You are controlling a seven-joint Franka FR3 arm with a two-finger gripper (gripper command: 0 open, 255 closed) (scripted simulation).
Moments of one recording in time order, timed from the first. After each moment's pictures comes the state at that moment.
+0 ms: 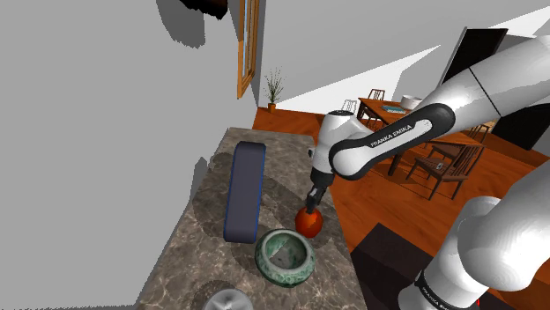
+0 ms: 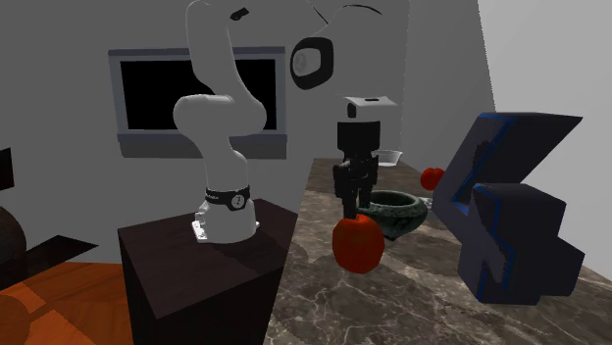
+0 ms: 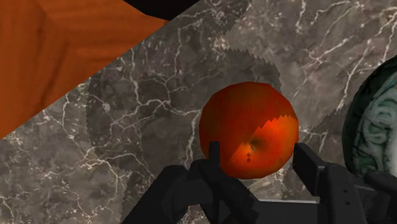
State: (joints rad) arm 0.13 -0.25 0.06 -2.67 0.07 2.42 -0.12
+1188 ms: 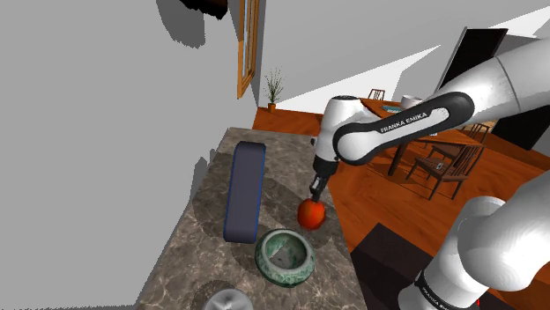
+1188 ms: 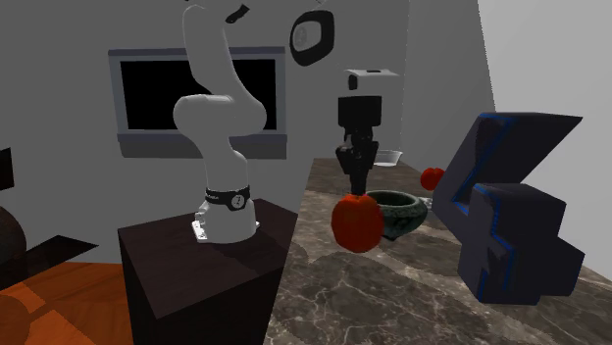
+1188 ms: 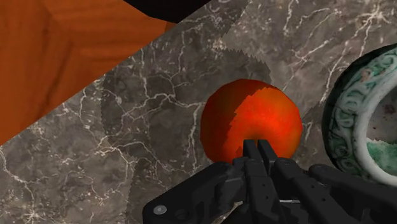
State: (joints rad) arm 0.13 -0.34 0.05 -2.62 0.07 2.29 -0.12
